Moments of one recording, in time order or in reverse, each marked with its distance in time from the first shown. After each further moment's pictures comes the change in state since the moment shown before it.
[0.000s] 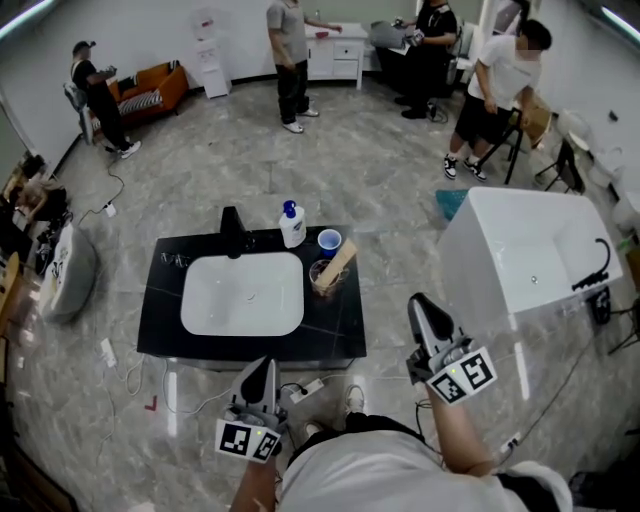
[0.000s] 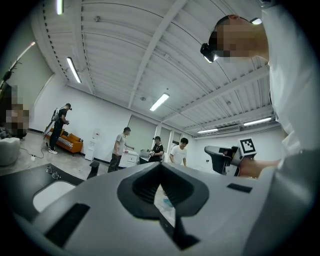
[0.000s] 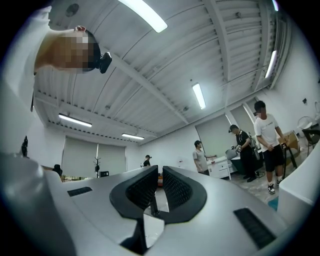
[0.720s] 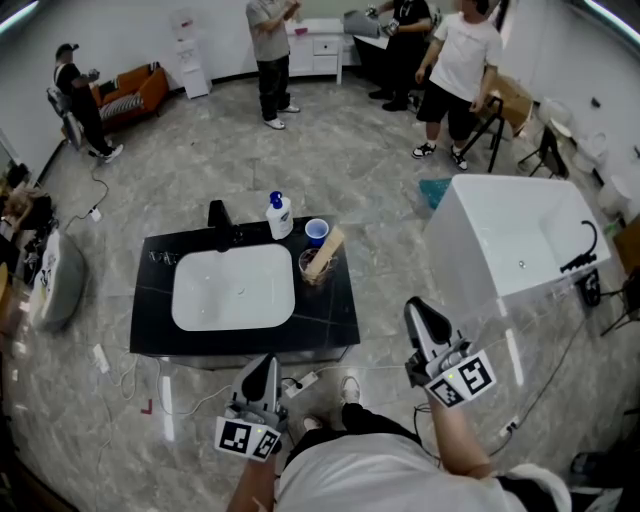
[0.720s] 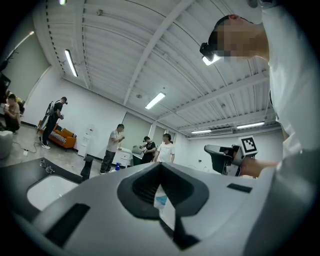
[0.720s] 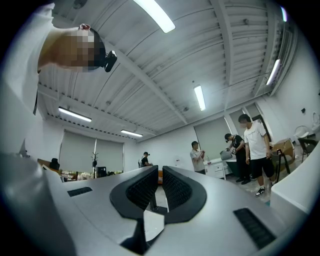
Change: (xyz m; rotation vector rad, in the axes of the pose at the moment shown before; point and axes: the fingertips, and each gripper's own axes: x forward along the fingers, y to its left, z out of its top) left arm -0.016 -0.014 -0.010 -0.030 0.019 -0.080; right arm -0.037 0.030 0.001 -0.045 0.022 -0.038
